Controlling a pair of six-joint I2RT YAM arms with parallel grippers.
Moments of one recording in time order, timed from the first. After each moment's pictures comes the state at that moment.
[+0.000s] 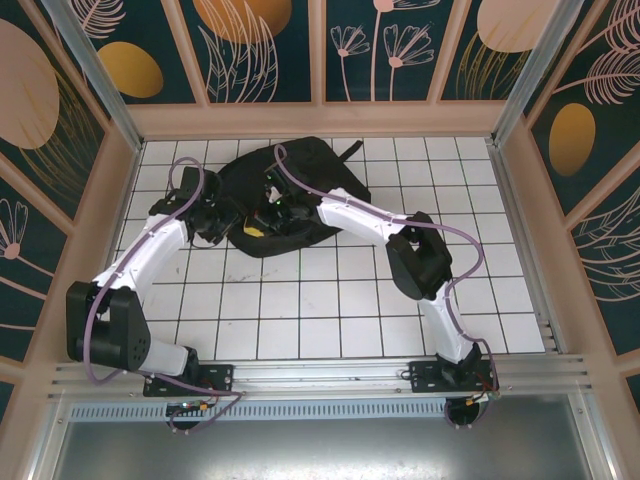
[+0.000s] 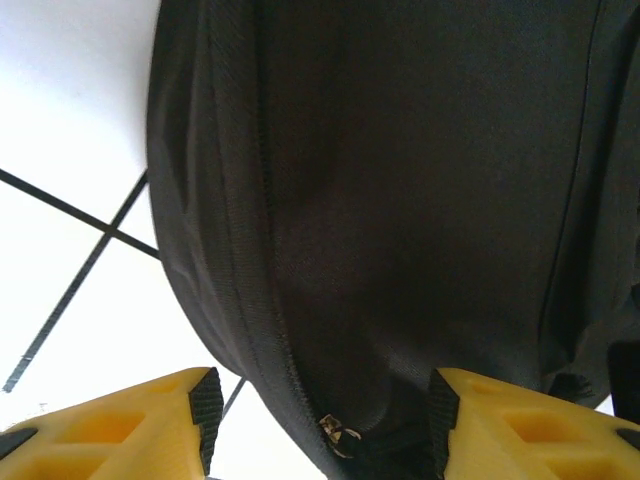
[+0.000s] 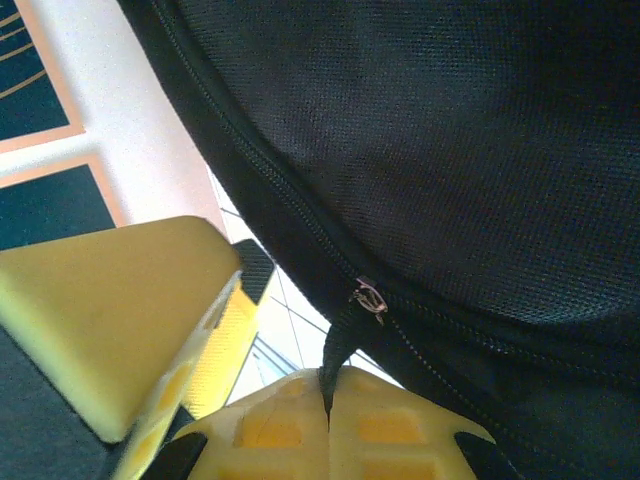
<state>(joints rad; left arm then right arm) -0.18 1.44 1.06 -0.62 0.18 -0.95 0.85 2.18 1.85 -0.47 -0.58 1.18</state>
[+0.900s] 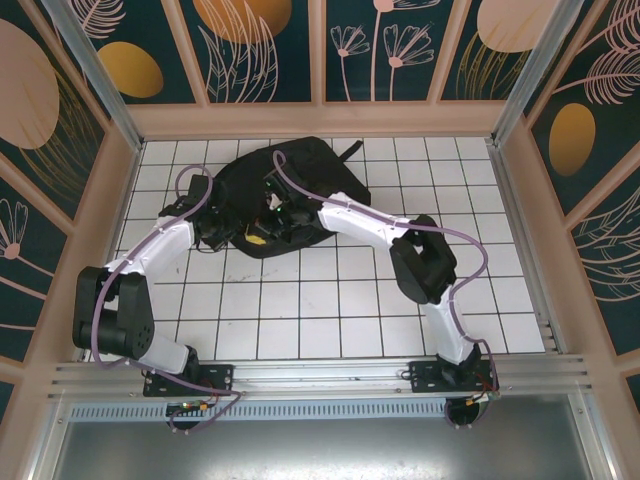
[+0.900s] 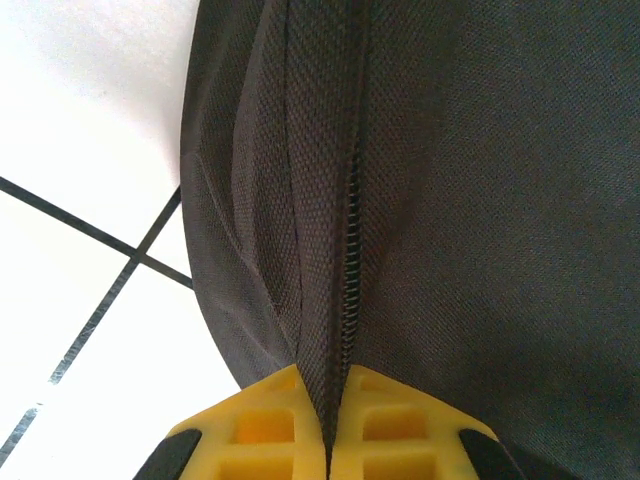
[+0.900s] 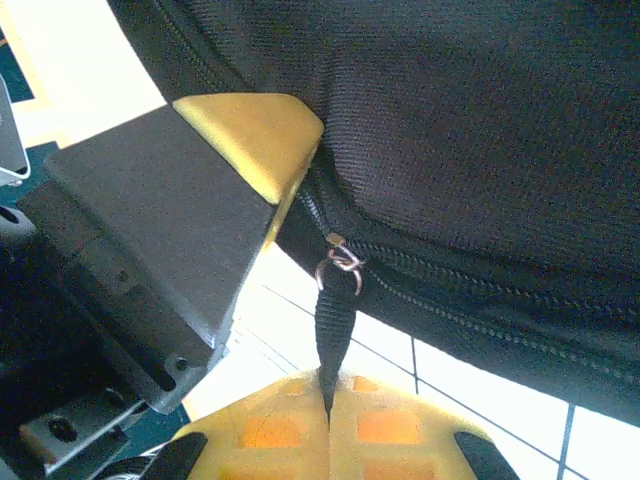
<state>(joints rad) -0.19 1.51 0.99 -0.53 0.12 -0.95 0.87 2.12 1.78 -0.51 -0.56 1.17</state>
